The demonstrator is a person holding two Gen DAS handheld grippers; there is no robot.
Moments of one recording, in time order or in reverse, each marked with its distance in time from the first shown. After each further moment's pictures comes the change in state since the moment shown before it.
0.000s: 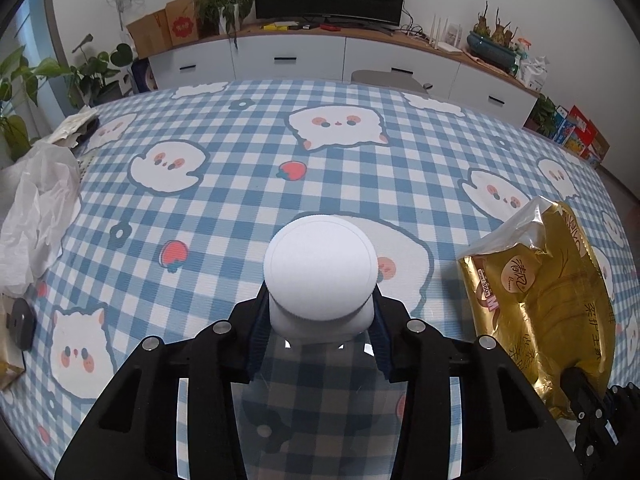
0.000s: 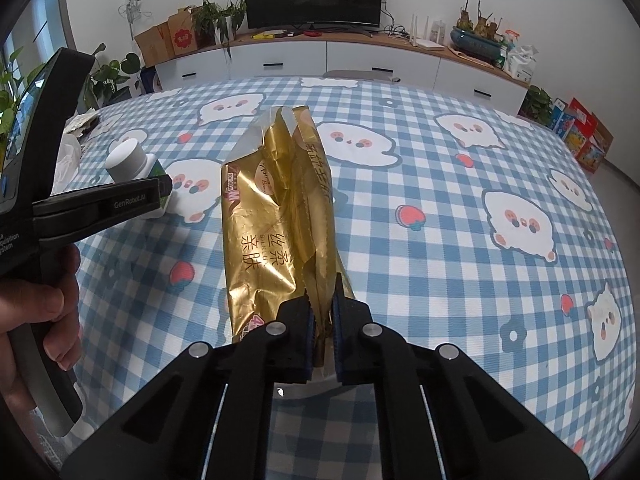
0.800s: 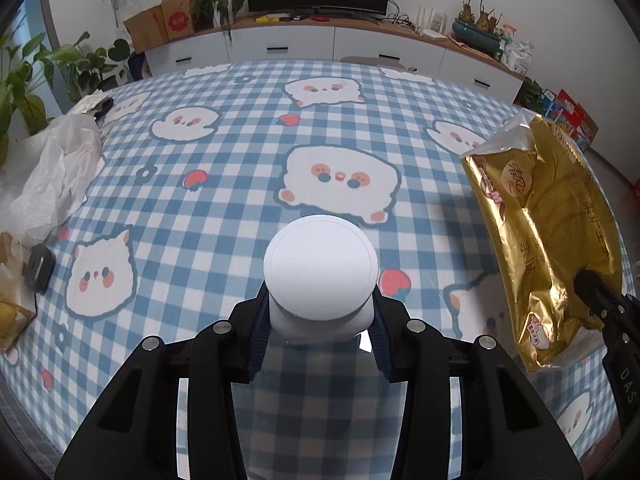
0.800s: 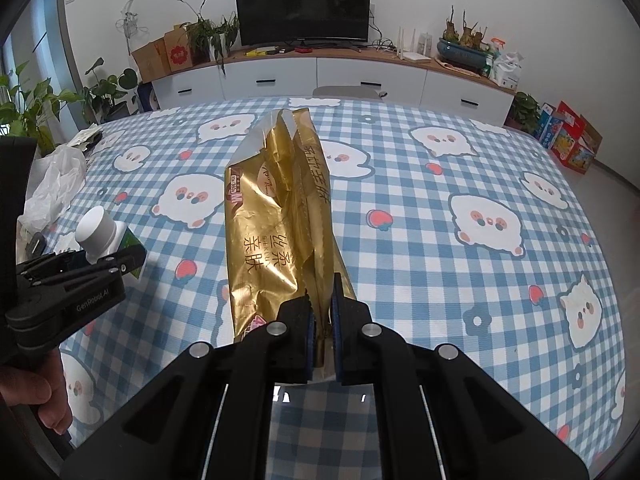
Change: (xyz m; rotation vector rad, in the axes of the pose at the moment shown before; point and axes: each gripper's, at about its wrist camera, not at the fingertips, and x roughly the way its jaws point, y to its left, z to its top) left arm -0.051 -0.004 -0.064 0.034 0.039 -0.016; right arm -0.041 -0.015 -0.014 0.013 -0.052 -0.013
